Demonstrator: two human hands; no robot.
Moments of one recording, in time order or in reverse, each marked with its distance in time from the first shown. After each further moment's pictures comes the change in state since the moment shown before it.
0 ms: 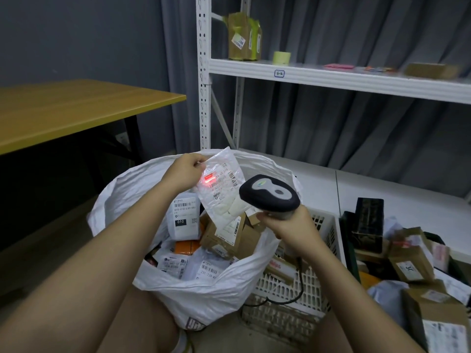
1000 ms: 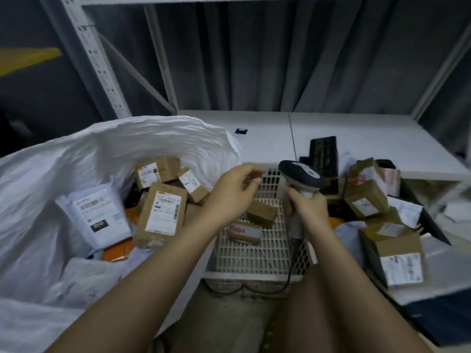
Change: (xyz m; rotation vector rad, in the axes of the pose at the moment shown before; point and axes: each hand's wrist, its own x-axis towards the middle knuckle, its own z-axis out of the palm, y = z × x) left_hand -0.026 0.103 0.238 -0.220 -0.321 0.308; right_hand 0.032 0.168 -0.104 0.317 0.571 0.492
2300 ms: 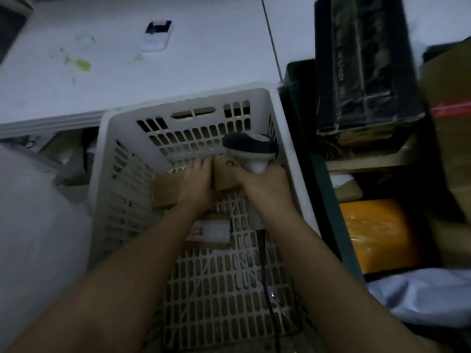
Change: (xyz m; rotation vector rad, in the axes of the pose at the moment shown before) left_hand 0.187 -0.362 0.279 0.597 -0.303 -0.118; right_hand 0.263 0.203 0.061 -0.056 -0.101 0.298
